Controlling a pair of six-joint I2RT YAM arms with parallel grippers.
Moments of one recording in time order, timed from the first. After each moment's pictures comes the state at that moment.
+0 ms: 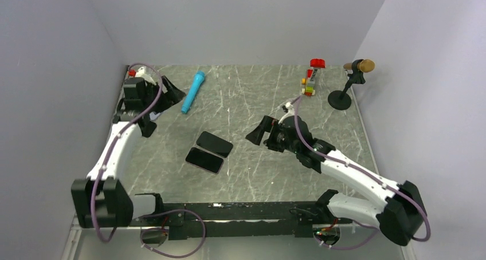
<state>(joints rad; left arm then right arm) 0.05 1.28 1.01 -0.25 0.27 -0.57 0.71 1.08 0.69 -0.14 -0.06 0.90</state>
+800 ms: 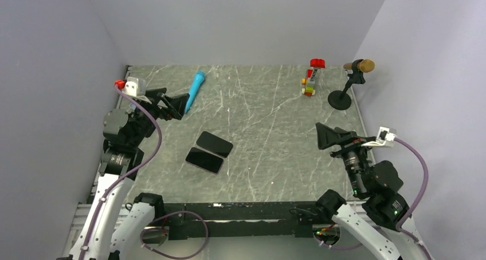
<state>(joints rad) -0.15 0.71 0.84 0.00 0.27 -0.33 0.70 0.22 0.77 -0.45 0.55 0.58</state>
